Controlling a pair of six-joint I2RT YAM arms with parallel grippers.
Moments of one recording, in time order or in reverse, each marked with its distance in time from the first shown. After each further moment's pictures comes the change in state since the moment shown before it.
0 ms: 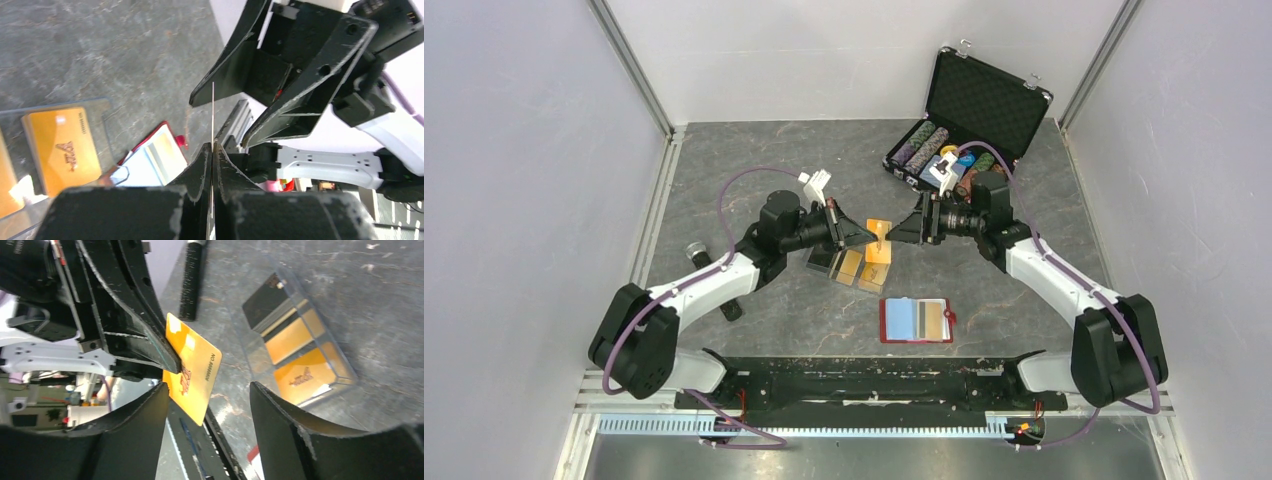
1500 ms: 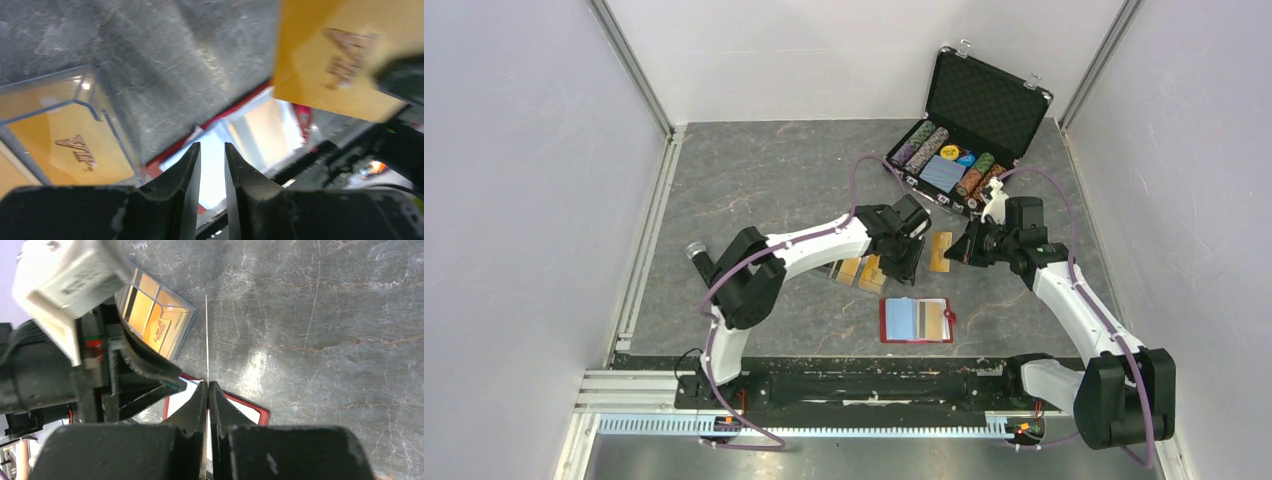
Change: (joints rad) left arm -0.354 0.617 0.778 -0.936 -0.366 0.377; right arm -0.203 -0.214 -0.126 -0.382 0.334 -0.194
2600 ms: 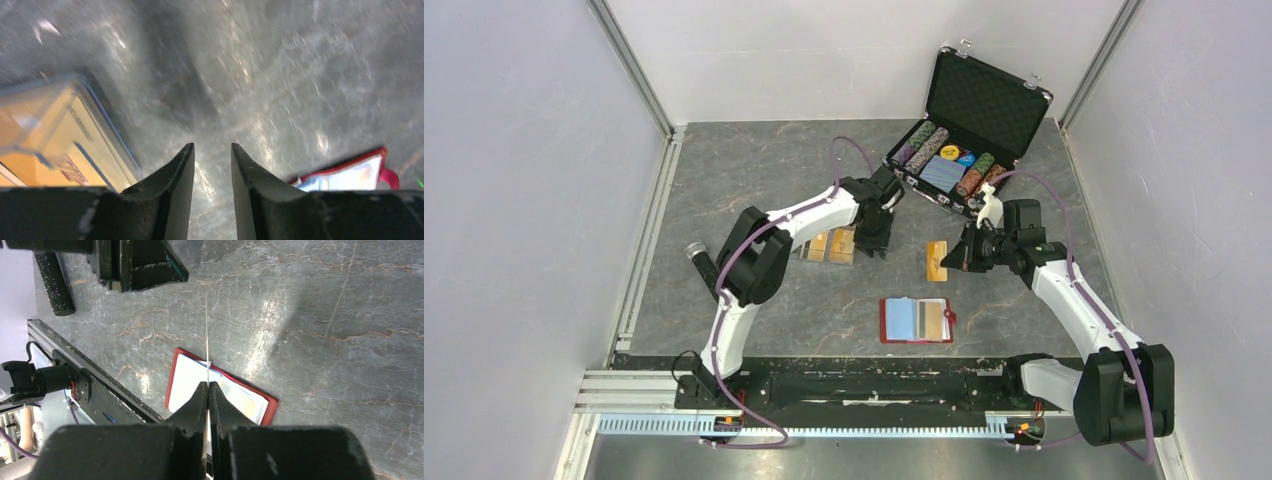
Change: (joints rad) left arm 0.189 0.209 0.209 -0.196 -0.128 0.089; right arm 0.000 0.017 0.001 -0.069 -0.076 -0.085
